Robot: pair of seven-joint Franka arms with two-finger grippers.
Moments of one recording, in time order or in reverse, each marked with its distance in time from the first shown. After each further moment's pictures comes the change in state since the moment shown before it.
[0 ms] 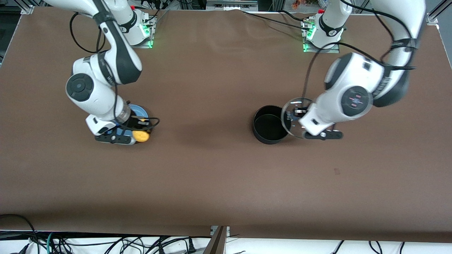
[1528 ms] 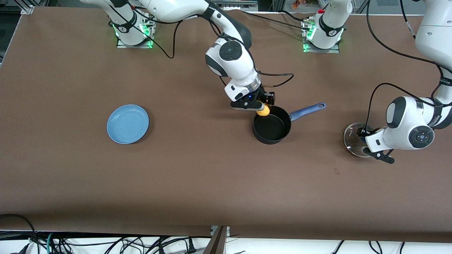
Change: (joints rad) left arm 0.421 0.246 0.012 -0.146 0.387 0.375 0.606; right arm 0.594 0.476 0.023 0.469 0.015 0.339 0.647
